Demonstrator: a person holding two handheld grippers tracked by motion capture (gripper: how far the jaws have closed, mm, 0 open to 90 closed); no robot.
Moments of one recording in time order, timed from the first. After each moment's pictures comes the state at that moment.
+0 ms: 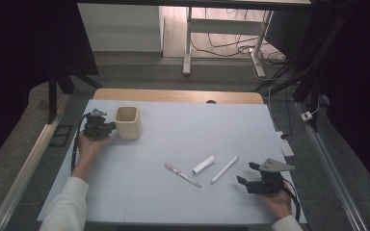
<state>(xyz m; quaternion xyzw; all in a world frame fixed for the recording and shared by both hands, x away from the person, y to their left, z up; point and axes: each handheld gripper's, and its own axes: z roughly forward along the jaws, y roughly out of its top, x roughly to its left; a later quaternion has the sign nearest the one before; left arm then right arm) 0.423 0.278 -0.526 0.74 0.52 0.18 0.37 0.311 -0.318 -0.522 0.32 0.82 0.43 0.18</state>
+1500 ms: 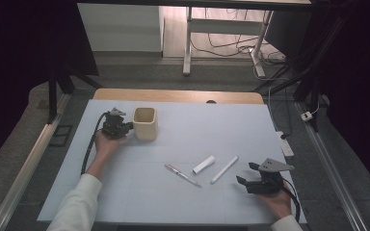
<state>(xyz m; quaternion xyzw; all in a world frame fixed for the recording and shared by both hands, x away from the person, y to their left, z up) 0.435 0.222 -0.522 0.77 0.49 0.16 0.38 0.312 -0.318 -0.523 0.33 0.83 0.42 0.18</state>
